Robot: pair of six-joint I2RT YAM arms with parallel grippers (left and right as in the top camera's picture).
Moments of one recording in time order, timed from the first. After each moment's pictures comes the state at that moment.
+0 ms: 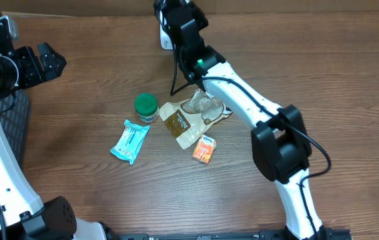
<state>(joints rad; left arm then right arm) 0.39 1.67 2.08 -1.45 0.30 -0.02 0.59 2.30 1.97 0.06 0.53 -0.44</state>
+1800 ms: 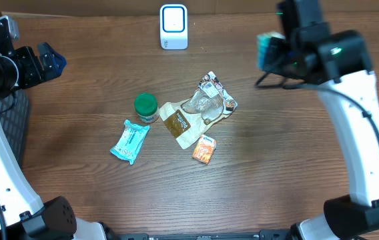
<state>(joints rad) 0.39 1.67 2.08 -1.45 0.30 -0.02 0.24 1.70 1.98 -1.38 0.14 0.52</state>
